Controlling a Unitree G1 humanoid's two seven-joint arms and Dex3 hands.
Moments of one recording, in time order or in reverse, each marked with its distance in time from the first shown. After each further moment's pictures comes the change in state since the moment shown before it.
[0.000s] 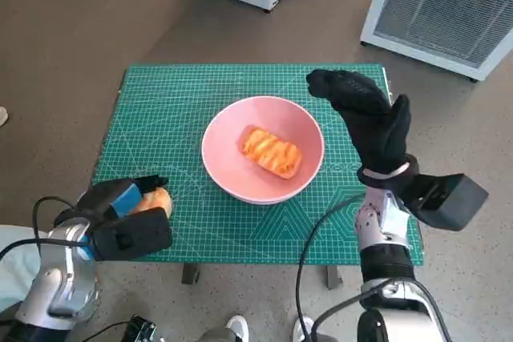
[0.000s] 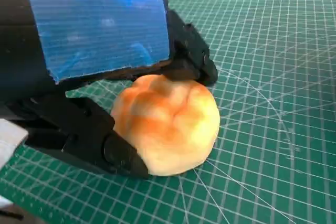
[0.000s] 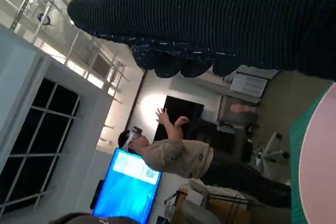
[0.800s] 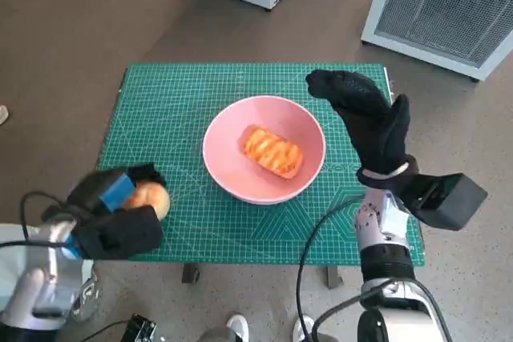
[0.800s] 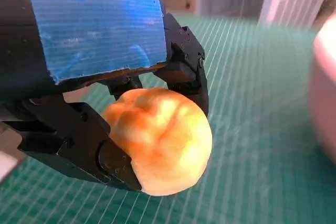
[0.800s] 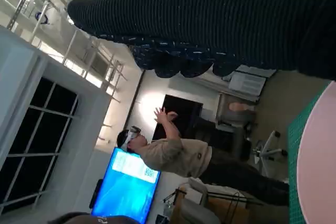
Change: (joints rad) left arm -0.020 0.003 0.114 -0.130 -0.079 -0.044 -0.012; right arm 0.000 -0.004 0.000 0.008 0.003 0.006 0.009
